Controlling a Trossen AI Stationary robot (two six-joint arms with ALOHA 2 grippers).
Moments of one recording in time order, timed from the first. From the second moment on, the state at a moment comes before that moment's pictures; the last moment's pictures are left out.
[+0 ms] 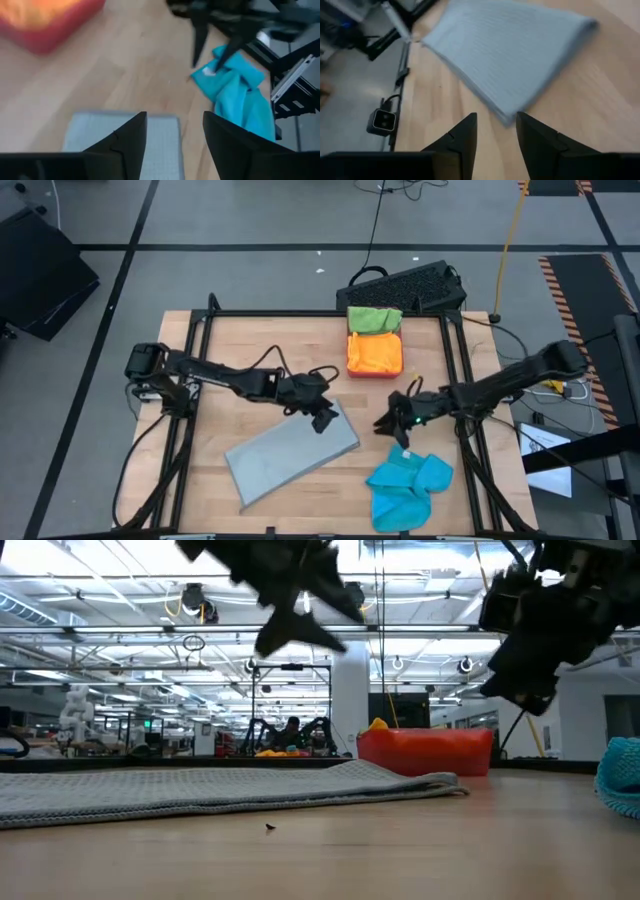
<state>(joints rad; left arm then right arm) -0.07 1.68 1.18 -0.15 0.00 -0.65 0.24 1.06 0.31 0.21 0.00 0.75</state>
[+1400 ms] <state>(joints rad) 0.25 2.03 1.50 -0.63 0.44 -0.24 0.26 1.03 0.50 -0.14 0.19 1.48</state>
